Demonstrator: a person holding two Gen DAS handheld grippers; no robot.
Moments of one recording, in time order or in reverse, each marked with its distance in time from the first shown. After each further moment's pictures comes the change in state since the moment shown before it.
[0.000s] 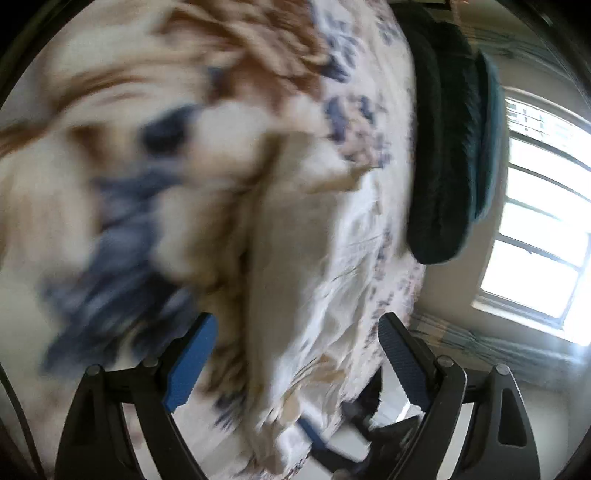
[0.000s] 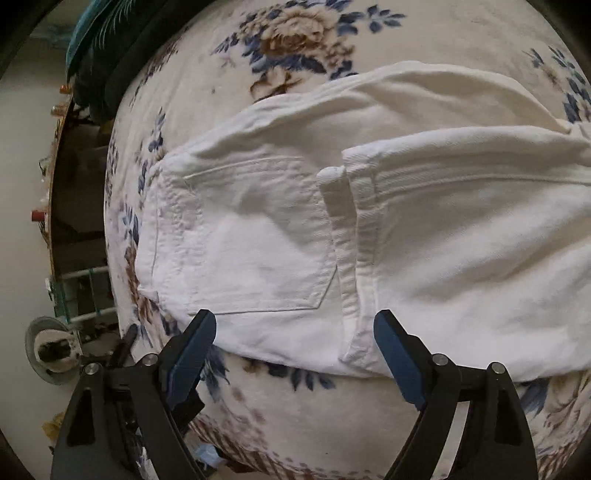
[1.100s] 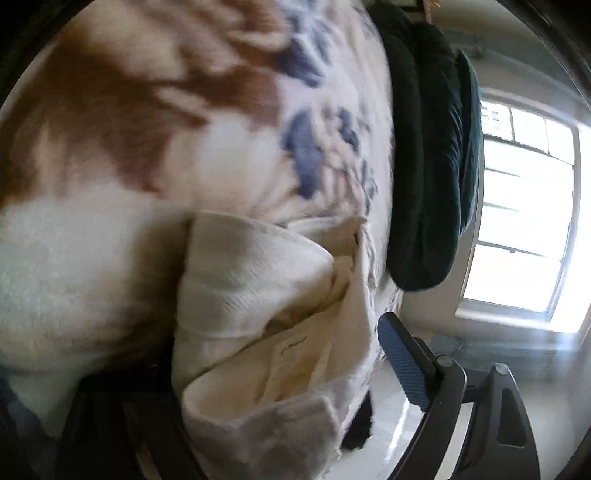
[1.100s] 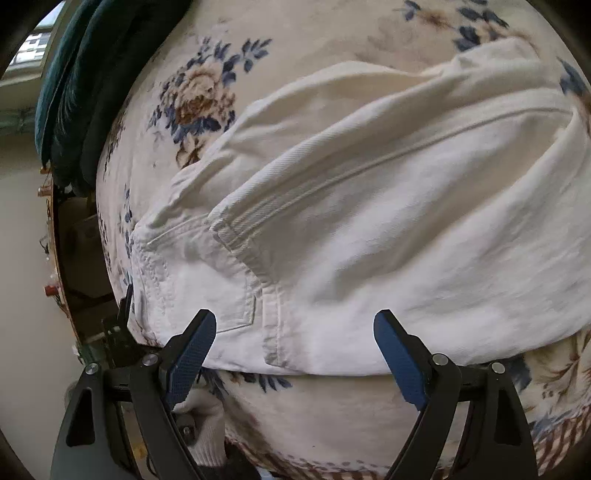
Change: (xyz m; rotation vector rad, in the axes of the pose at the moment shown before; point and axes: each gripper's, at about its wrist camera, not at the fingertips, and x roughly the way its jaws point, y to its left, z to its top) left arm 0.052 -0.011 0.044 0.101 -0.083 -0.080; right arm -0.043 -0.089 0.003 0.248 -0.057 0.068
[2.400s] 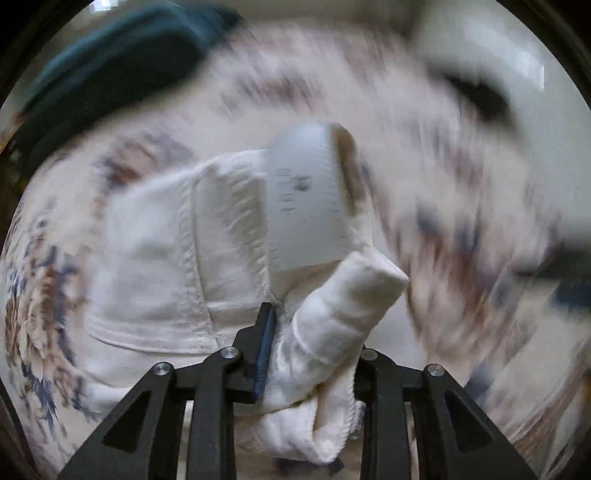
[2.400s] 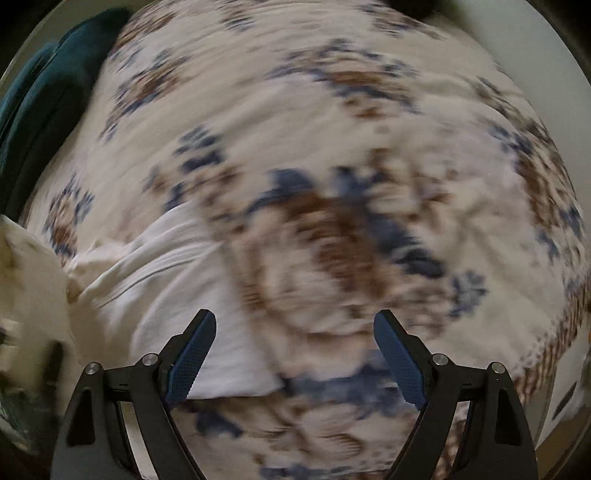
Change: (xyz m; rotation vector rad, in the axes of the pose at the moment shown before) left arm 0.145 -0.141 -0.467 1.456 0.392 0.725; right arm -0.201 -0.204 0.027 0.080 -0.322 -0.447
